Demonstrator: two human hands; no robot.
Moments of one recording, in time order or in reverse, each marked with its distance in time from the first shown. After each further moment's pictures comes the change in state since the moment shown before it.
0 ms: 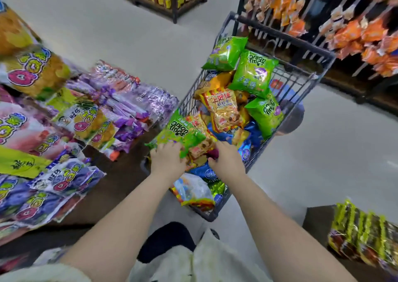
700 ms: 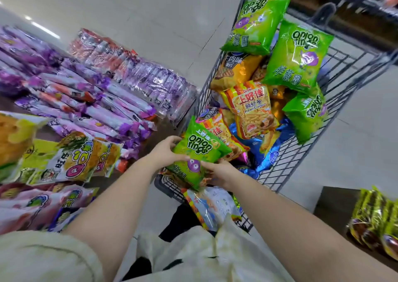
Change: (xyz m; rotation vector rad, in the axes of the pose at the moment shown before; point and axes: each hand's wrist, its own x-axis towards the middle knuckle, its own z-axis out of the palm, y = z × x) left_hand 0.164 -0.110 0.035 -0.596 -0.559 -0.228; right_hand 0.129 -0.017 0.123 1.172 -0.577 0.944
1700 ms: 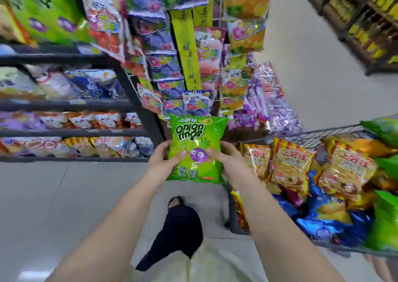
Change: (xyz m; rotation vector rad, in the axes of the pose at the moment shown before) left_hand -0.346 -0.081 0.194 -1.234 1.170 -0.049; right_hand -0.182 0.114 0.059 -0.593 -0.755 -0.406
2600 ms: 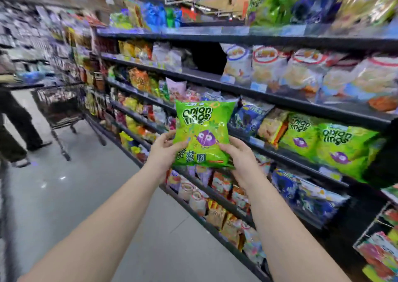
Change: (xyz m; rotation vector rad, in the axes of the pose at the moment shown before) left_hand -0.161 0.184 -0.619 -0.311 0.723 0.467; right_hand -0.053 0.022 0.695 -0.248 -0.700 -0.317
